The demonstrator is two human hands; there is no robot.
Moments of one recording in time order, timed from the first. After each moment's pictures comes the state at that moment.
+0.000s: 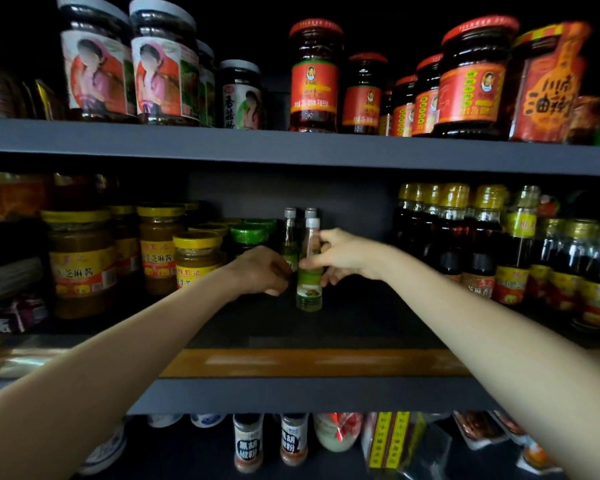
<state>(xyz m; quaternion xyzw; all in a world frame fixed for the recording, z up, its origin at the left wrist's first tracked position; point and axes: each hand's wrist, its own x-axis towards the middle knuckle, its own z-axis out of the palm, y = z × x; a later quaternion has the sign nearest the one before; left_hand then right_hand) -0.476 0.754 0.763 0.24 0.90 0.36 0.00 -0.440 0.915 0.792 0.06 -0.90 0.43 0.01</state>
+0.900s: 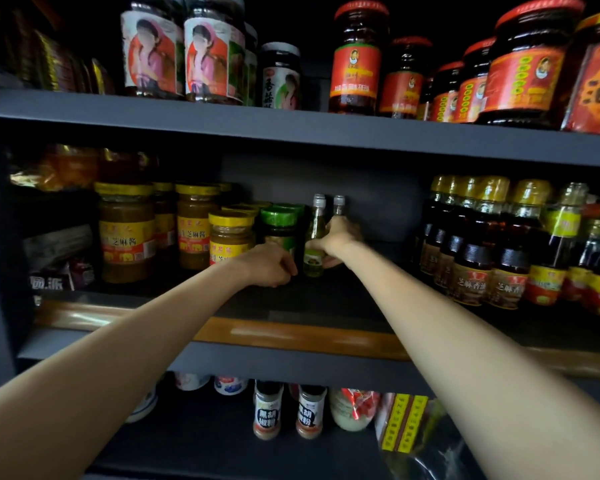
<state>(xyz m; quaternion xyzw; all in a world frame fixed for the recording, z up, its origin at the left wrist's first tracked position) -0.461 0.728 0.755 0.23 0.95 0.22 -0.02 -0.480 0.869 0.773 -0.08 -0.90 0.40 0.15</state>
